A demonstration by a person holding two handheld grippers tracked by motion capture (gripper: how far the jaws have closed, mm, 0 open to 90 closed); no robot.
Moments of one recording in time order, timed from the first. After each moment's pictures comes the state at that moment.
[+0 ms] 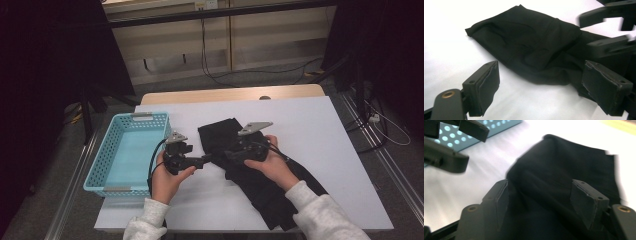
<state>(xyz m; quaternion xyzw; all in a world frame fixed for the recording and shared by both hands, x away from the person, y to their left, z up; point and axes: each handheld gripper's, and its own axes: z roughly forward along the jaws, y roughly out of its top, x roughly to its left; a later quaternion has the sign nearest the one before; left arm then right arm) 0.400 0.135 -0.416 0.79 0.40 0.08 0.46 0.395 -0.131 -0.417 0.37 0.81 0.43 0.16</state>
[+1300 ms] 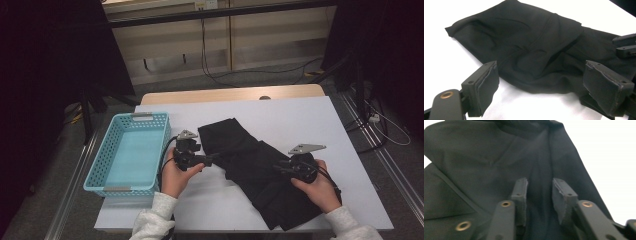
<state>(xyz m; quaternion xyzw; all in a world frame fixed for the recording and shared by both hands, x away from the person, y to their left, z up) 0.414 0.112 -0.428 0.80 0.39 0.07 0.44 0.336 -0.241 -0.463 0.48 0.78 0.37 0.15</state>
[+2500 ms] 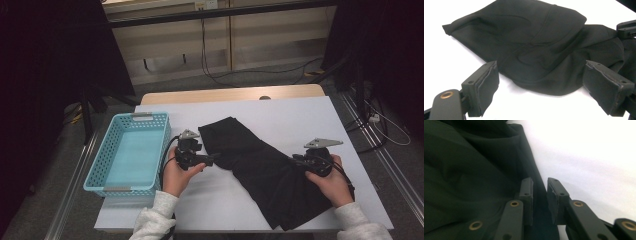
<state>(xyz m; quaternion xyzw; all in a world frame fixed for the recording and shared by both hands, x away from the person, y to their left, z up) 0.418 0.108 -0.431 0.81 0.39 0.07 0.44 0.343 -0.283 -0.462 0.50 0.76 0.37 0.19</state>
